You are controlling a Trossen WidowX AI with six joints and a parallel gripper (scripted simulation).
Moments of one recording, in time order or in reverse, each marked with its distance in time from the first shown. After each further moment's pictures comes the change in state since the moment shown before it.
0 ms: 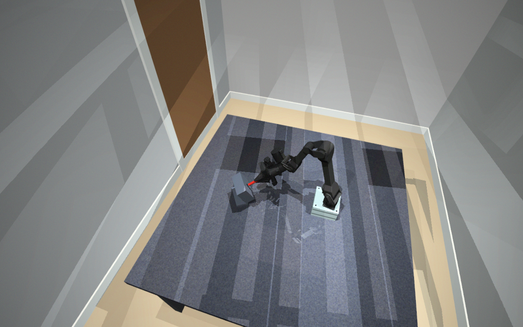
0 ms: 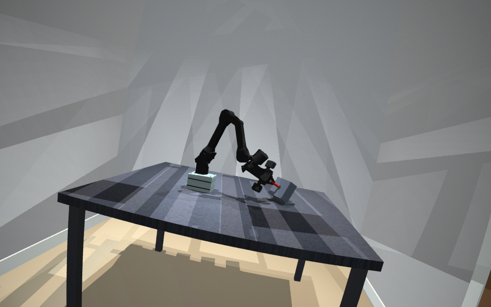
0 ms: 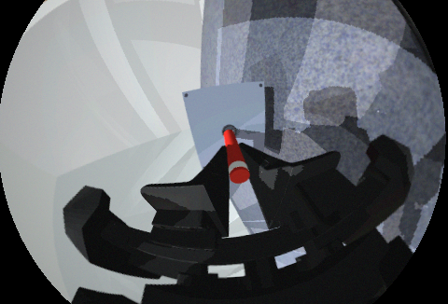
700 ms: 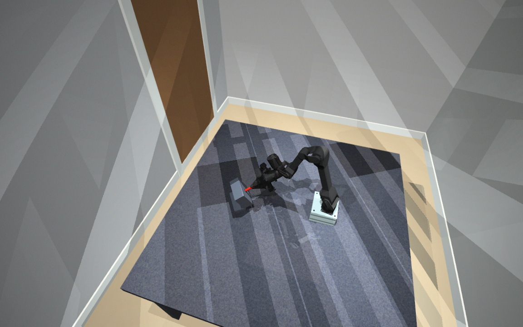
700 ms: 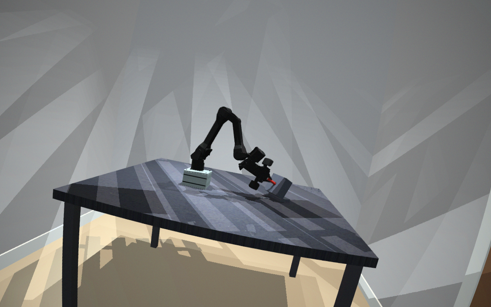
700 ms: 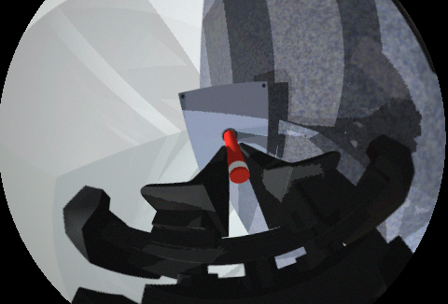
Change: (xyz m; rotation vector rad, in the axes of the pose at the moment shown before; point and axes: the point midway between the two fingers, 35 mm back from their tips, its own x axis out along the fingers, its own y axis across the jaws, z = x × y) arm 0.012 -0.001 0.001 0.000 -0.002 0.001
